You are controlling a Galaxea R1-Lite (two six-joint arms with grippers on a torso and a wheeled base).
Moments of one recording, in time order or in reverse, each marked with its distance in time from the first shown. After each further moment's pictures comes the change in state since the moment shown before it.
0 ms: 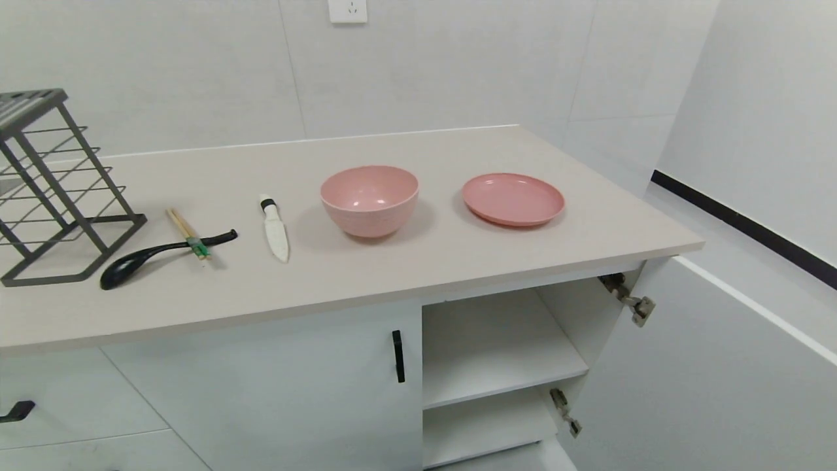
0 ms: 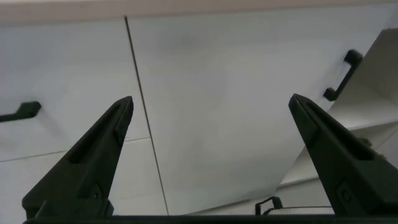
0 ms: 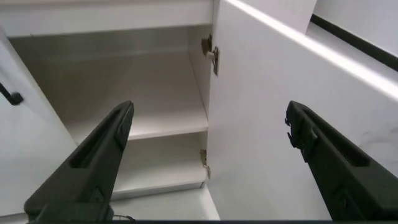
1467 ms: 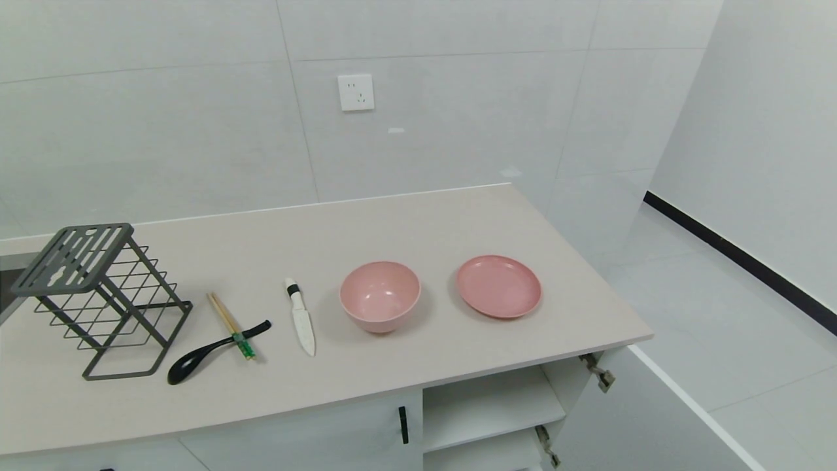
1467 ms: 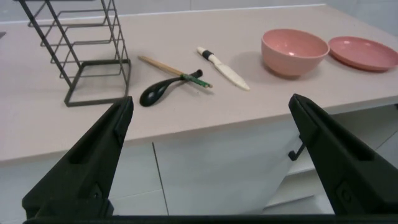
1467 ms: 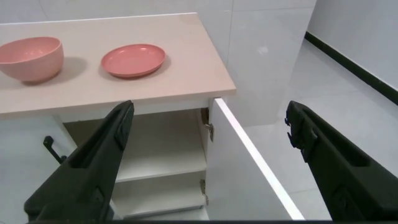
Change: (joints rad) left arm 0.000 0.000 0.000 0.000 0.000 0.000; right arm 0.000 0.000 0.000 0.000 0.000 0.000
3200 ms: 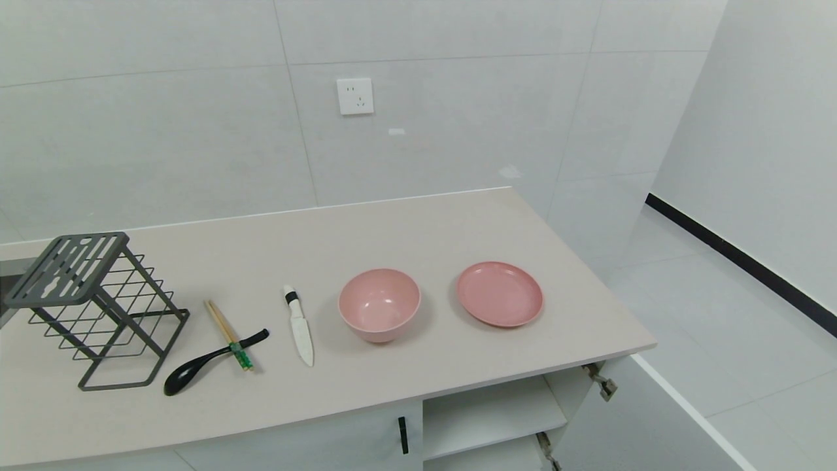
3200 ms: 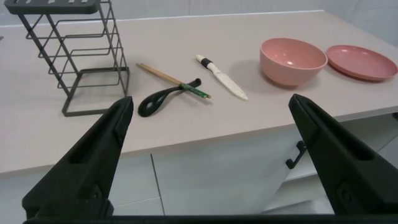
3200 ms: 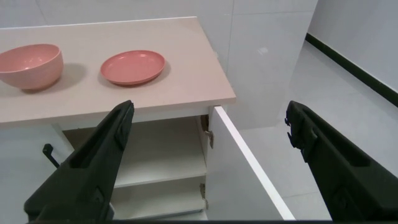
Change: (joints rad) left arm 0.000 0.000 0.000 -0.001 -0.001 -0.014; right arm 0.000 0.000 0.000 0.000 0.000 0.000
